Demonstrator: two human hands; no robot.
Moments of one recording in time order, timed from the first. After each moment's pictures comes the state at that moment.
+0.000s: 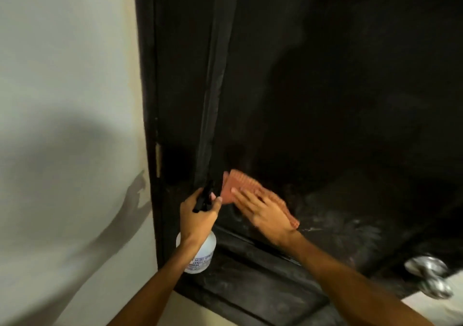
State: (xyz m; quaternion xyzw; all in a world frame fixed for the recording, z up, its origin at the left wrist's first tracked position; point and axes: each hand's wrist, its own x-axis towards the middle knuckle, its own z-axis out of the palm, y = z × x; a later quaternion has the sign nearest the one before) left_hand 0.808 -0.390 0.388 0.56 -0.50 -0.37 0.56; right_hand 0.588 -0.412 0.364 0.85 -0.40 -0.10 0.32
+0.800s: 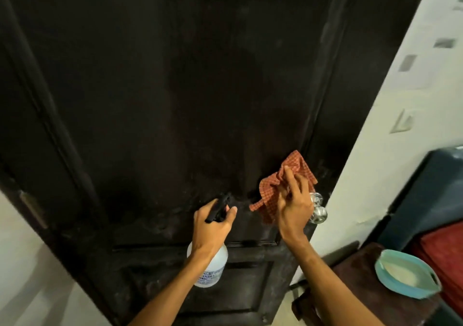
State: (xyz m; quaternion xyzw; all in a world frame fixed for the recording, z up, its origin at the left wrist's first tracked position) left_hand 0.596 -0.313 0.412 0.39 -0.69 -0.41 0.45; right_hand 0.403 -0.253 0.410 0.39 -0.72 0.52 0.26
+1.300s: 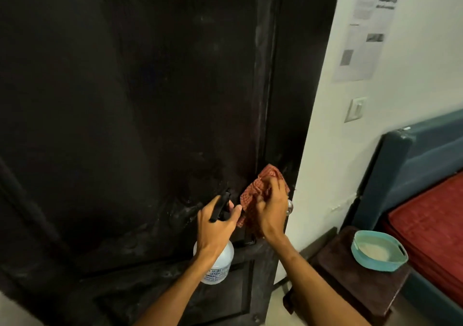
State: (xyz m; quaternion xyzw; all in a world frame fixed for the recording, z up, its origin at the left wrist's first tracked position) left_hand 0.519 -0.279 0.431 0.31 -0.73 -0.43 0.44; right_hand 0.365 -0.229 0.402 0.35 -0.74 0.55 0.15
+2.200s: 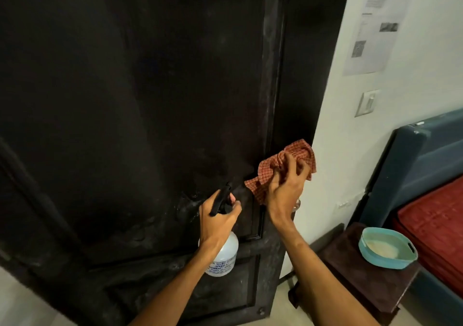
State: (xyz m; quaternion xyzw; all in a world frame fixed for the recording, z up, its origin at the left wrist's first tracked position) left_hand 0.513 -0.286 0.423 0.30 -0.72 -0.44 0.44; right_hand 0.355 -0.229 0.434 0.24 -0.72 0.61 0.21
